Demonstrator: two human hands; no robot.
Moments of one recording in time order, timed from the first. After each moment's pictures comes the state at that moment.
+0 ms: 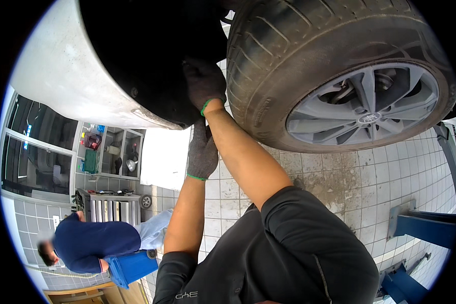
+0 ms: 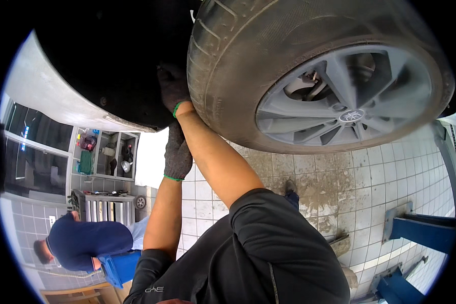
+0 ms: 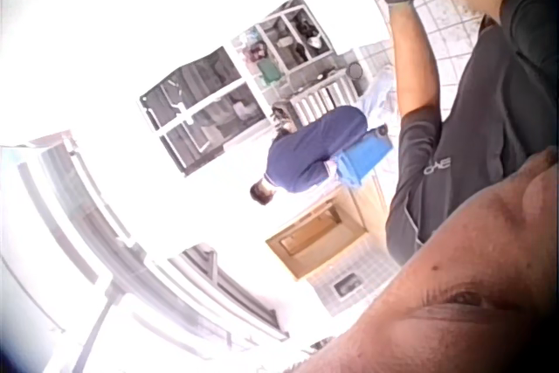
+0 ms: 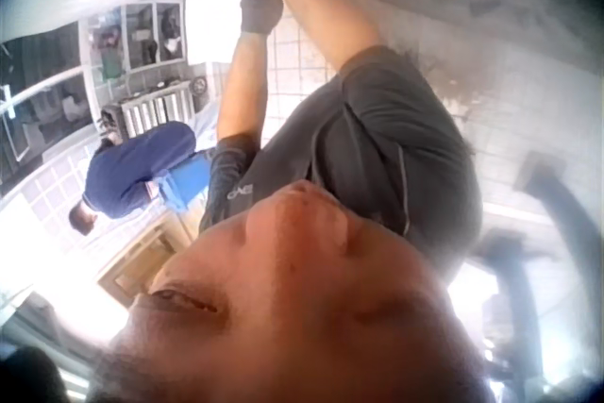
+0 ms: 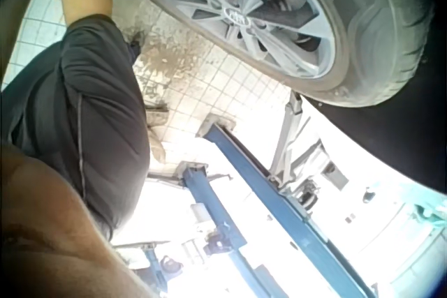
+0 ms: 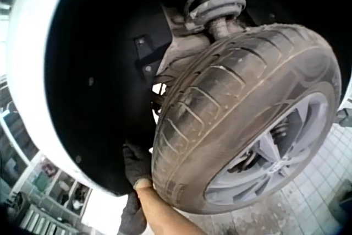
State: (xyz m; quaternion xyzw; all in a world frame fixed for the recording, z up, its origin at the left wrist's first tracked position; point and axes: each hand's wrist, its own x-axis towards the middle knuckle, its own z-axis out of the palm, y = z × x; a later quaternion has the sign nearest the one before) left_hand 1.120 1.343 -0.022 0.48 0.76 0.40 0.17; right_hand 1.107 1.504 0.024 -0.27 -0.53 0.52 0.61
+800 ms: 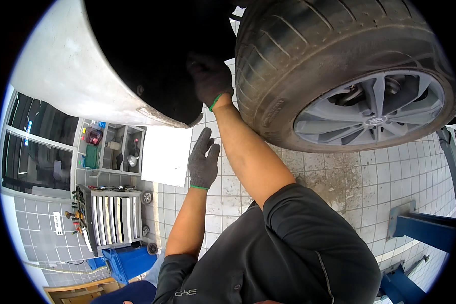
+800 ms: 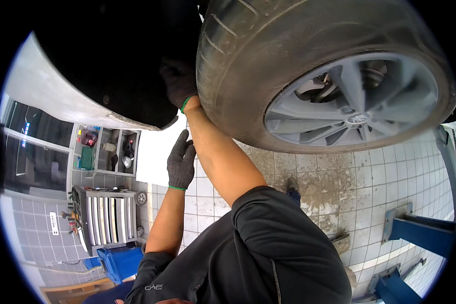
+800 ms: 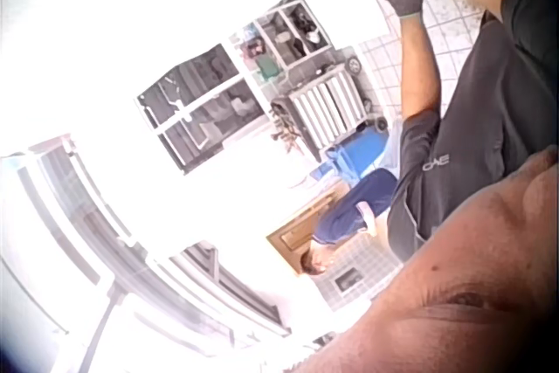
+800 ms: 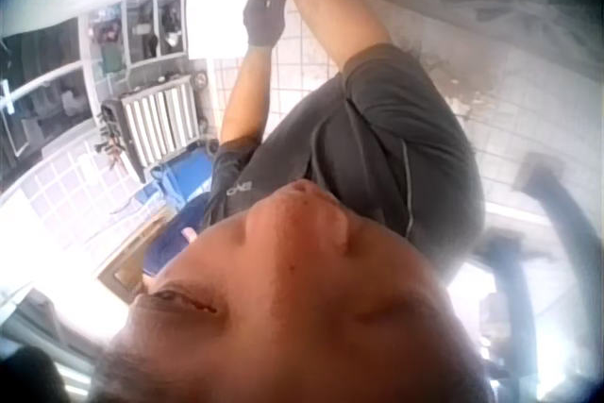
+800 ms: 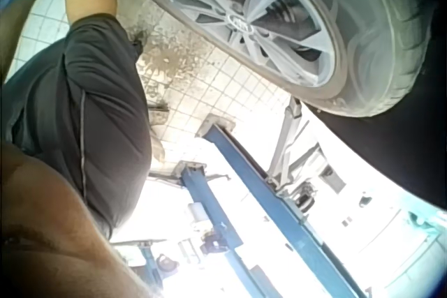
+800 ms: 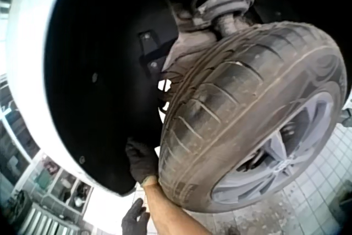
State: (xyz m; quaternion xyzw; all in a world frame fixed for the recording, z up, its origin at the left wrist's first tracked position) left_hand 1.103 1.303 -0.064 0.43 0.78 0.43 0.15; right_hand 1.107 1.504 0.027 -0.19 -0.51 0.58 0.61
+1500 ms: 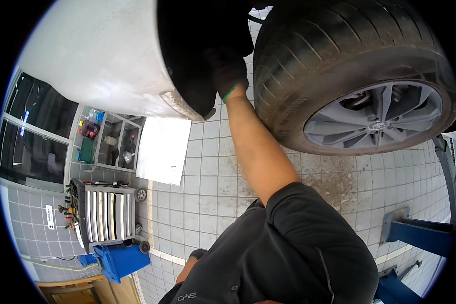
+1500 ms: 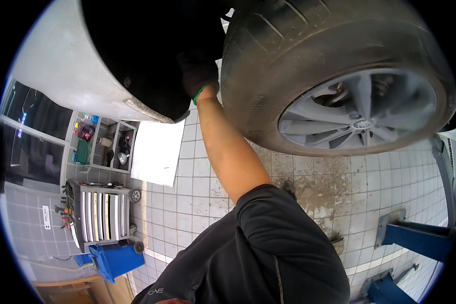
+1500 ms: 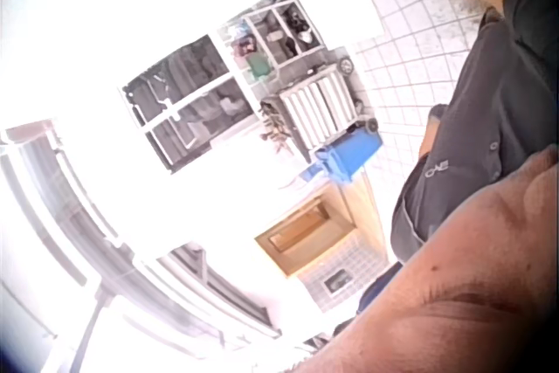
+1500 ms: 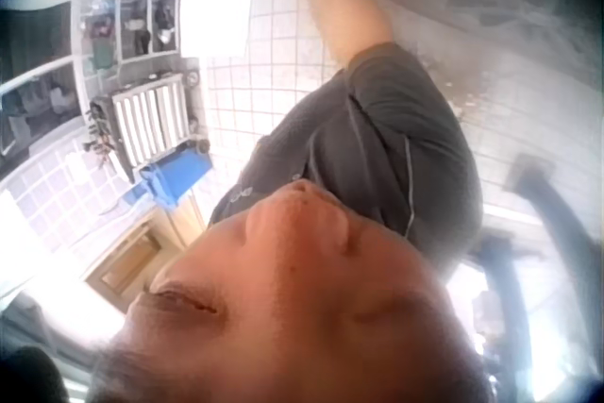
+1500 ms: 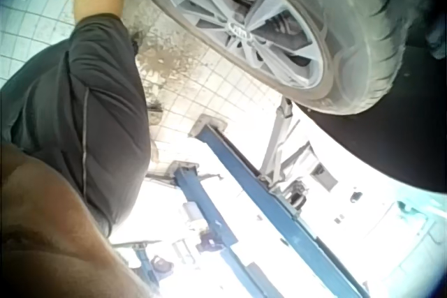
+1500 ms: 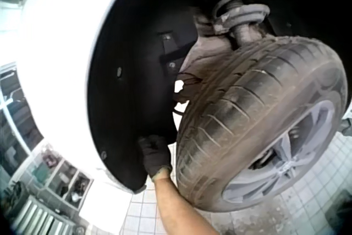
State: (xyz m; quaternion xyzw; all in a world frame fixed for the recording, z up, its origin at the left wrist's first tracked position) left_hand 1.089 0.846 -0.340 0.15 0.78 -0.13 0.59; right_hand 1.086 1.537 0.003 -0.25 -0.62 0.42 0.61
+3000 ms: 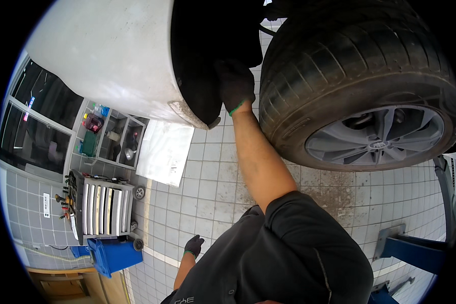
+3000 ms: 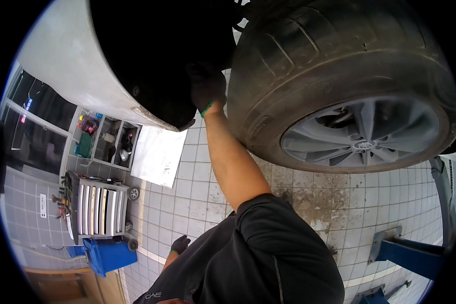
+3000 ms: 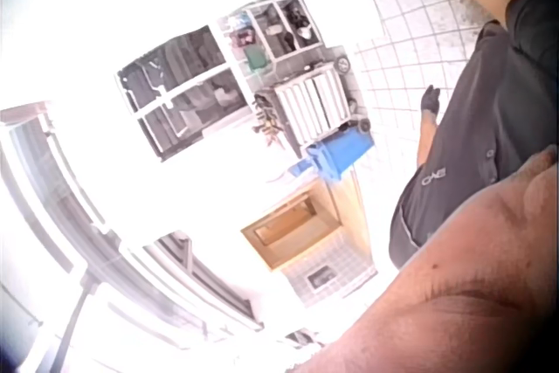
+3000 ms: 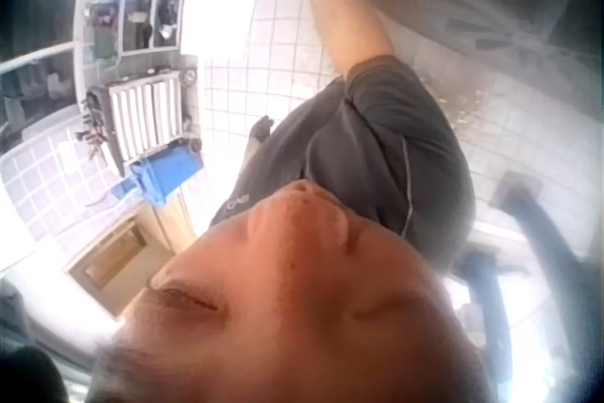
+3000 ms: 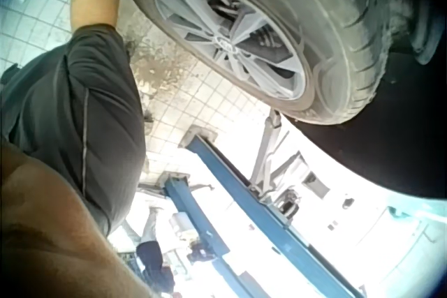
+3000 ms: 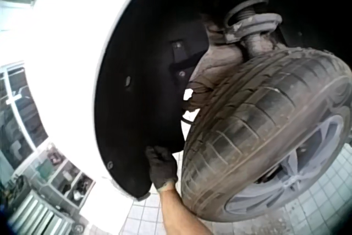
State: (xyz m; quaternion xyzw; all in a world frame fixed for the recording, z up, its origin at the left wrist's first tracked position) left_hand 1.089 0.910 -0.323 0.02 0.86 0.23 0.45; right_hand 1.102 1.516 0.015 -0.26 -0.63 0.43 0.60
